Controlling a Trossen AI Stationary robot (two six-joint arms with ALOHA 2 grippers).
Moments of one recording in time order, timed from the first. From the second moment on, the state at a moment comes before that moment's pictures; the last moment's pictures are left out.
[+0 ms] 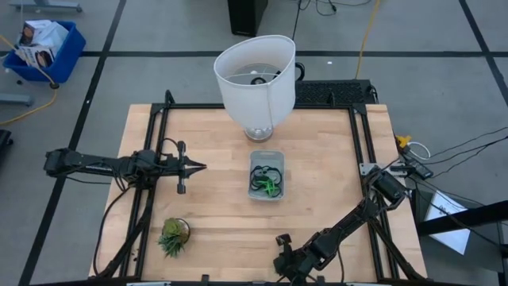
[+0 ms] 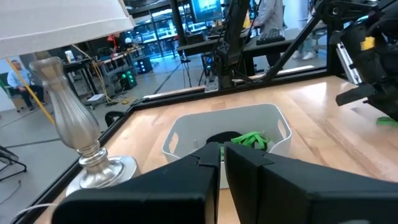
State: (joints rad) left arm -0.02 0.39 0.04 0.32 -0.07 0.20; right arm 0.76 2.10 1.18 -0.21 0.13 0.42
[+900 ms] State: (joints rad) left arm -0.02 0.39 0.04 0.29 -0.05 0.20; right arm 0.61 1.08 0.67 -0.05 0.37 0.04
